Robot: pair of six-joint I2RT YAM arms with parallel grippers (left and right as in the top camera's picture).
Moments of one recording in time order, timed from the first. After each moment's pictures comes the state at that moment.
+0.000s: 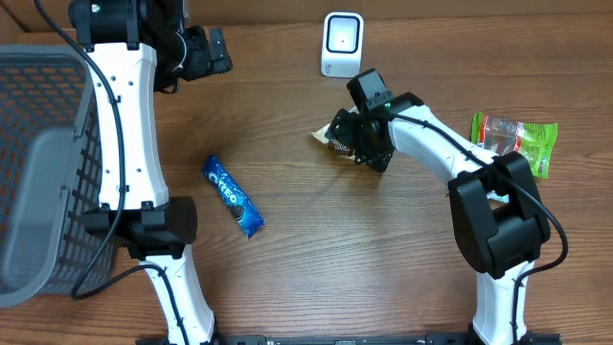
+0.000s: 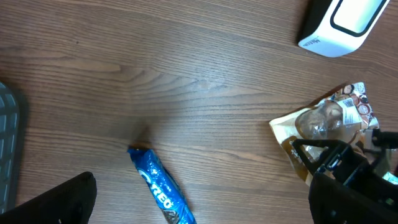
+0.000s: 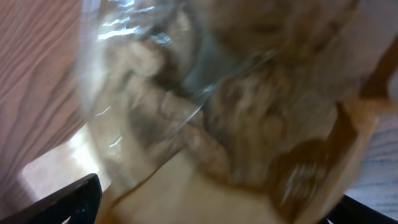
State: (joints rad) left arm 0.01 2.18 2.66 -1.69 0.13 -0.24; right arm 0.44 2.12 1.52 -0.66 -0.18 1.00
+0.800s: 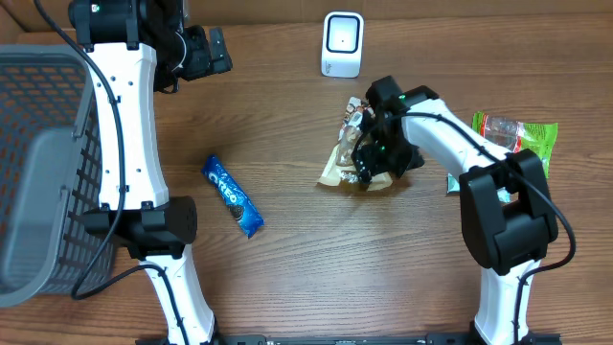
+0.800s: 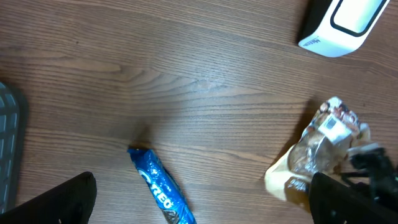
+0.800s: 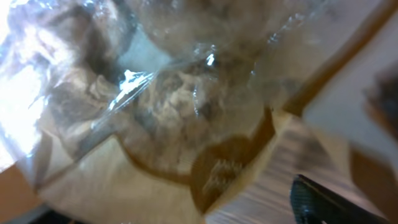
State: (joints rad) left arm 0.01 2.18 2.66 -1.69 0.13 -0.24; right arm 0.37 2.11 1.57 -1.03 -0.13 0.03
